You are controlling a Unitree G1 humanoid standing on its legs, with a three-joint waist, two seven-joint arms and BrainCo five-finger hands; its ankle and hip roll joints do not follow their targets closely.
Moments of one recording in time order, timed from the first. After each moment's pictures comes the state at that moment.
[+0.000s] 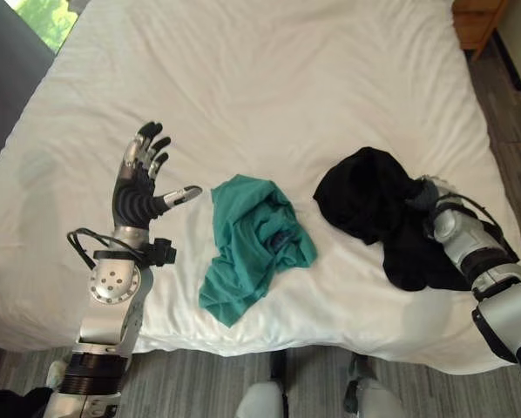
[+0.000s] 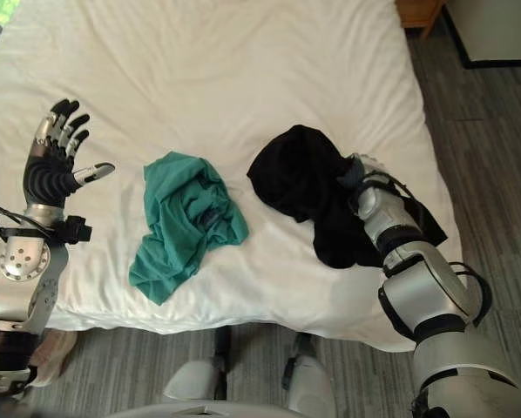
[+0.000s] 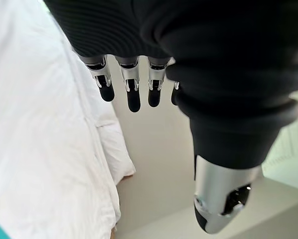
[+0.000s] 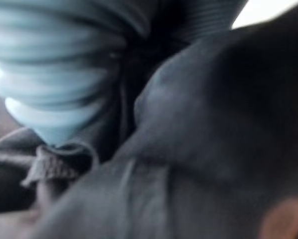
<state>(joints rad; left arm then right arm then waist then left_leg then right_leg) -0.19 0.70 0.04 -0.06 -0.31 -0.30 0.08 -0.95 -0.55 0.55 1.14 -0.32 -0.01 -0.13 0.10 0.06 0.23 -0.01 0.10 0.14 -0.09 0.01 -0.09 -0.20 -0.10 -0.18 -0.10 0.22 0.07</state>
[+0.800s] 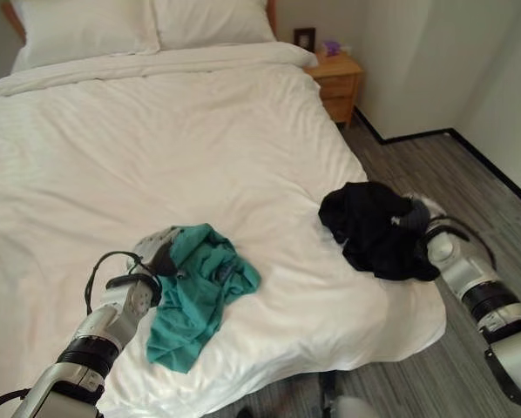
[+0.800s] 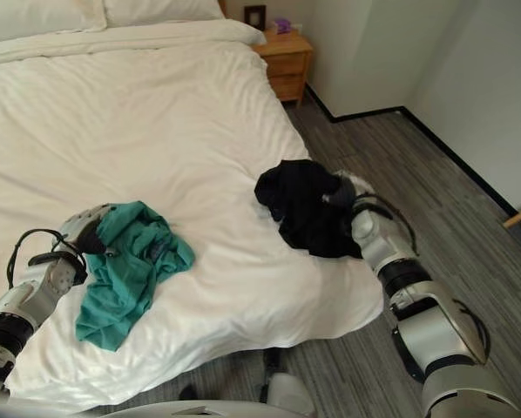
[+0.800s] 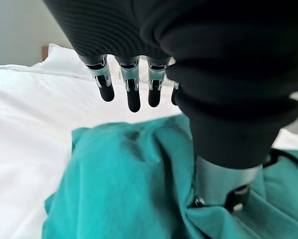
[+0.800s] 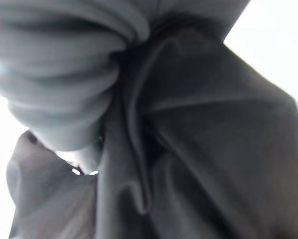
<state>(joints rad) -0.39 0.78 -0.45 0.75 0.62 -0.03 0.19 -0.68 -0.57 0.45 0.74 -0.32 0.04 -0.14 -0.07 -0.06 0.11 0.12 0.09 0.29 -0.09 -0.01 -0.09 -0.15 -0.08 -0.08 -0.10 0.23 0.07</state>
